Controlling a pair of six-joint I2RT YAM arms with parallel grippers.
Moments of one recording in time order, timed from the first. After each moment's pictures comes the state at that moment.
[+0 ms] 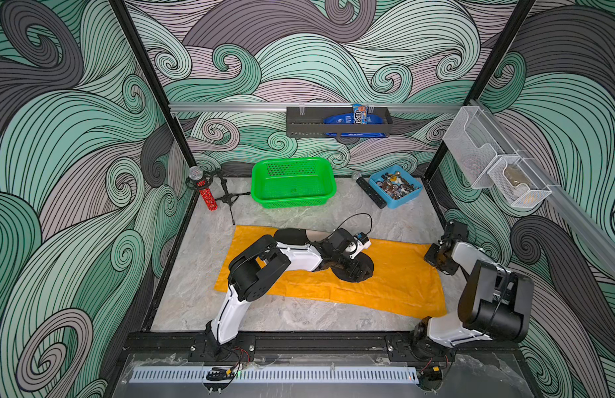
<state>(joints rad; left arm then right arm) -0.94 2.09 1.26 0.10 0.41 -0.18 -0.42 1.49 0.79 -0.55 0.13 0.29</state>
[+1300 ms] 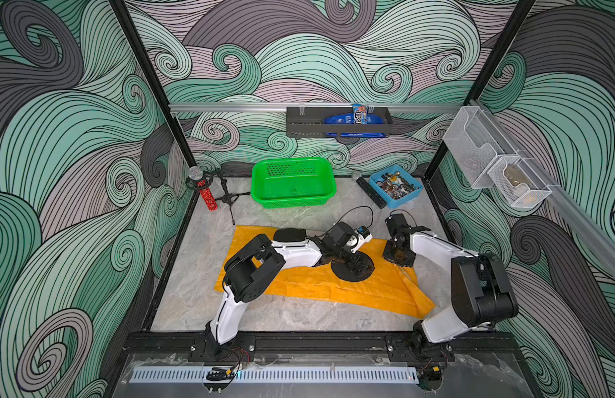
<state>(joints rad) -0.92 2.05 1.31 0.03 0.41 -0.17 0.15 1.58 0.88 -0.73 0.23 0.61</state>
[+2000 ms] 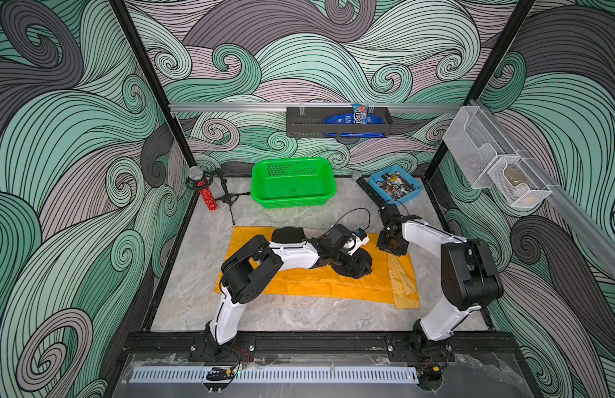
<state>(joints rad) -0.92 2.03 1.26 0.03 0.41 -0.19 0.17 1.71 1.04 -0.74 0.24 0.60</state>
